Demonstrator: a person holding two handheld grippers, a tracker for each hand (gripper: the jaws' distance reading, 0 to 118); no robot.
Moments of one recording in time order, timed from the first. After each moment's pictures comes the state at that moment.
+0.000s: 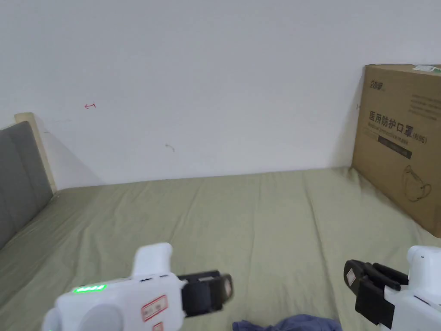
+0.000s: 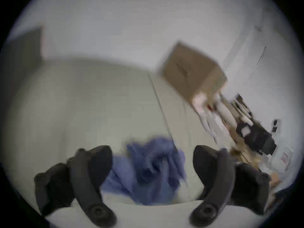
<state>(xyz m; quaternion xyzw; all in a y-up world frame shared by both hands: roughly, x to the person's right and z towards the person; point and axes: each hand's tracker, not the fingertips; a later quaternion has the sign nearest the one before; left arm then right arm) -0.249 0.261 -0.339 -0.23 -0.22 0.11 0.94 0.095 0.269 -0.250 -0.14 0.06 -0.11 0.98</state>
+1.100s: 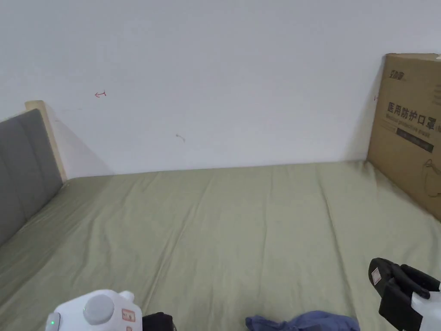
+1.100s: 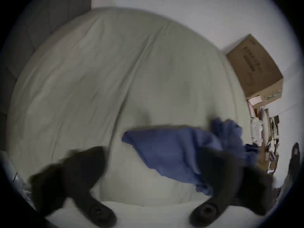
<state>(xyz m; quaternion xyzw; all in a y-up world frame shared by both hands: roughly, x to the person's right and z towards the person) -0.326 0.094 -0.453 -0.56 -0.06 0.15 0.81 0.094 0.239 -0.257 -0.13 0.04 -0.10 0.99</state>
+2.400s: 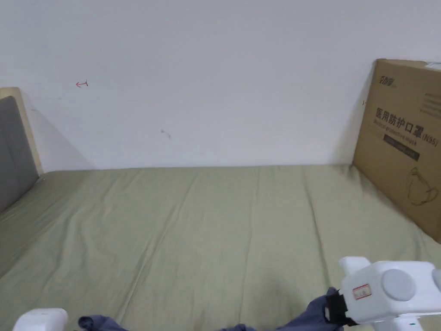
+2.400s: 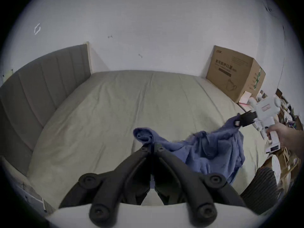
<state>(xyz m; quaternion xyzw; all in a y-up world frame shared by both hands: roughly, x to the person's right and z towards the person) -0.328 0.212 -0.322 -0.30 -0.08 0.02 0.95 0.153 0.184 -0.449 -0.48 0.08 -0.06 0.87</state>
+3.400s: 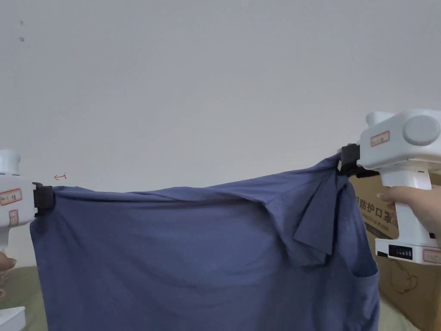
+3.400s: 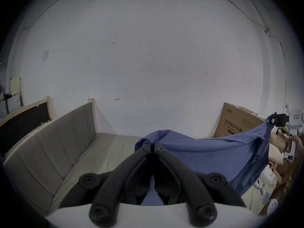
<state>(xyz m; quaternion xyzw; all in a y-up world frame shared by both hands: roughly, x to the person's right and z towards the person) -0.354 0.461 -0.539 -0.11 -0.04 0.05 0.99 0.200 0.529 -0.538 -0.17 0.00 -0.07 0.98</state>
